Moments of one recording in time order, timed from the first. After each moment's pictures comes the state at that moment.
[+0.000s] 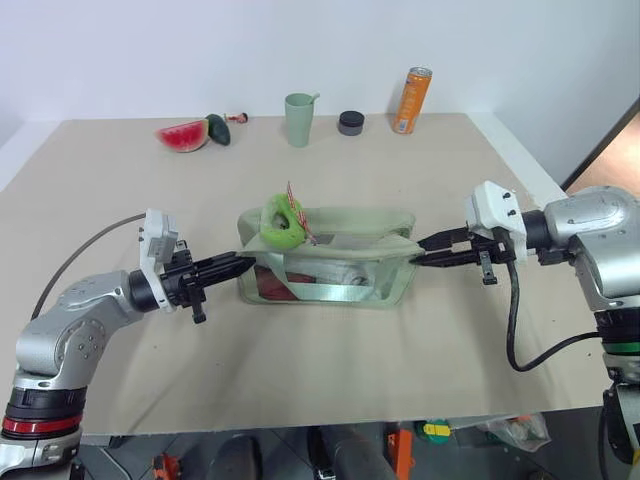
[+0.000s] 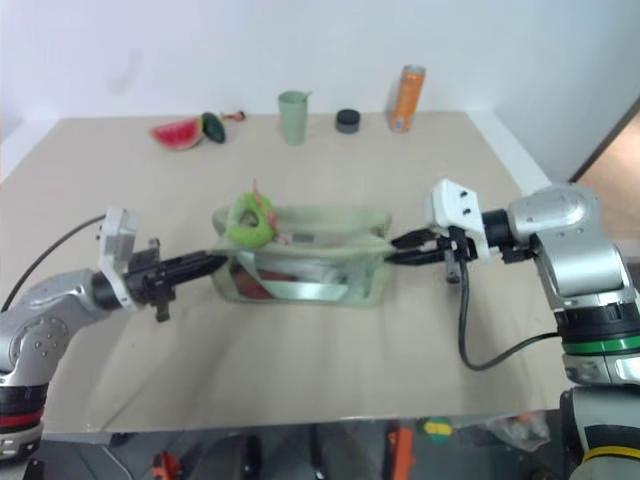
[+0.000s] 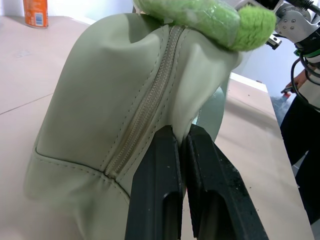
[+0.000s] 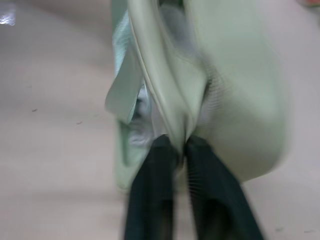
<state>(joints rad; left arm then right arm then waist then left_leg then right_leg) -0.28 0.64 0.18 -0.21 -0.78 0.59 -1.02 -0.70 -0.92 0.09 0.10 0.28 0.26 1.50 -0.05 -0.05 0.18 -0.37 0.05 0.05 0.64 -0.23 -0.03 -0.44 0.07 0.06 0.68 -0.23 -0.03</state>
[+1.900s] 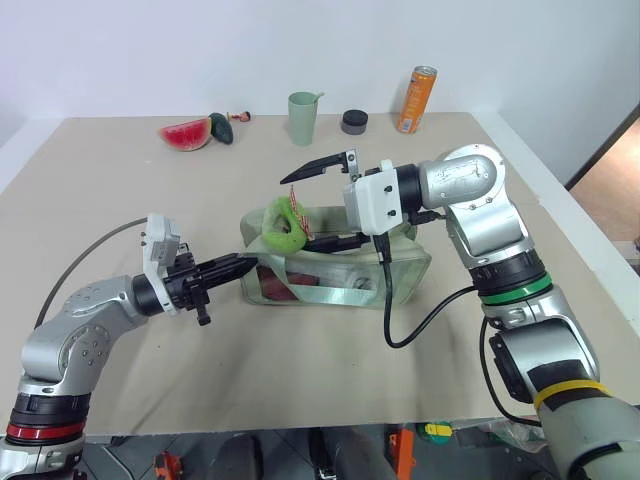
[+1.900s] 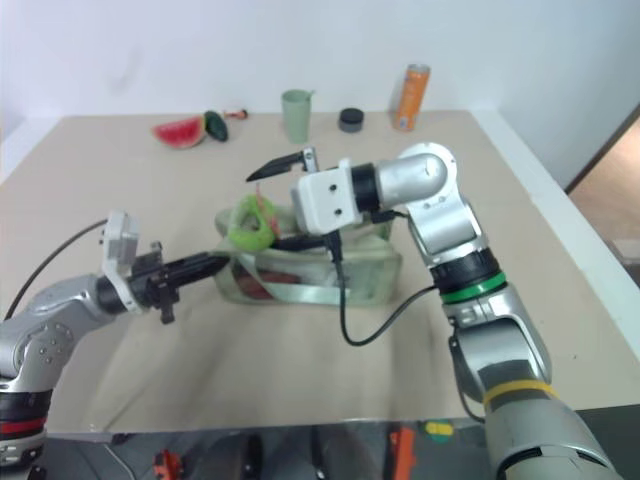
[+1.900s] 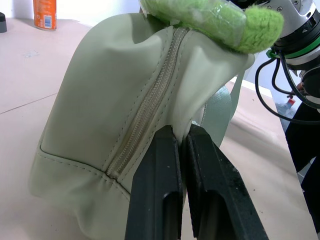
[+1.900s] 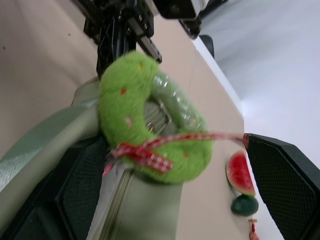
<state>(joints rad) -0.26 0.62 0.16 -0.22 -0.81 0.57 -0.98 -1.04 -0.49 0.28 0.21 0.08 -0.30 1.29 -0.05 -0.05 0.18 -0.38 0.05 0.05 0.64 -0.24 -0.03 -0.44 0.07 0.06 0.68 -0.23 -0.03</state>
